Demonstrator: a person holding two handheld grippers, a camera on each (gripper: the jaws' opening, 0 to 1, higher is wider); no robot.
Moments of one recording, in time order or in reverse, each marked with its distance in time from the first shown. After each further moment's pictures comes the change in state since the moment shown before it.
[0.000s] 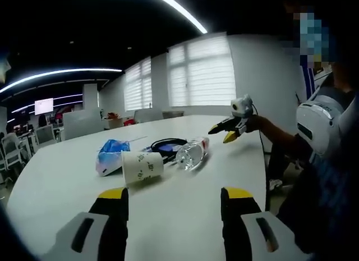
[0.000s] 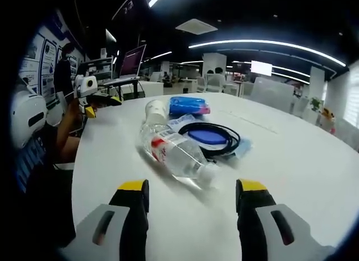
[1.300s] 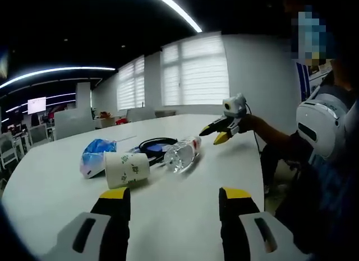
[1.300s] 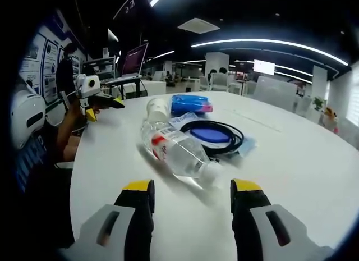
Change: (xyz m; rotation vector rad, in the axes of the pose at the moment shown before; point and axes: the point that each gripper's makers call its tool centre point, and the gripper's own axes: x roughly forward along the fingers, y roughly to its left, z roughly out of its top) left arm 0.025 -0.018 -0.002 -0.003 0.005 -0.058; right arm 0.007 0.001 -0.004 0.000 0.003 0.022
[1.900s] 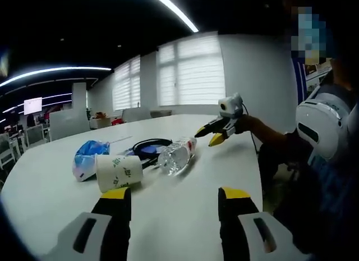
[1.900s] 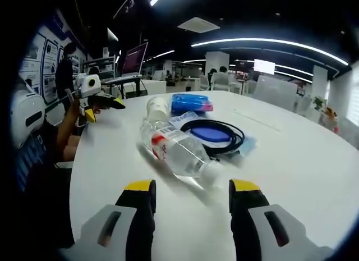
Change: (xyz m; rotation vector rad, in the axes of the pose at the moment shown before) left arm 0.011 -0.007 0.002 0.003 0.002 -0.030; right arm 0.002 0.000 -0.001 0.000 0.005 0.001
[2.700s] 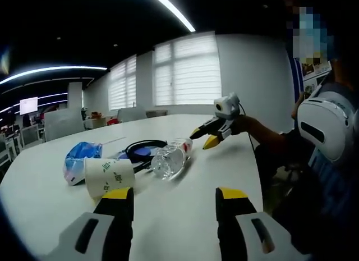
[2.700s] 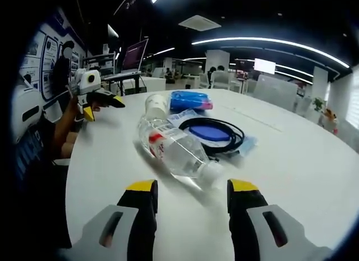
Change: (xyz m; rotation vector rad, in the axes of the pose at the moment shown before) left arm 0.018 -0.007 0.004 0.007 0.006 -0.035; right arm 0.006 -0.001 0.000 -0.018 0.018 -0.009
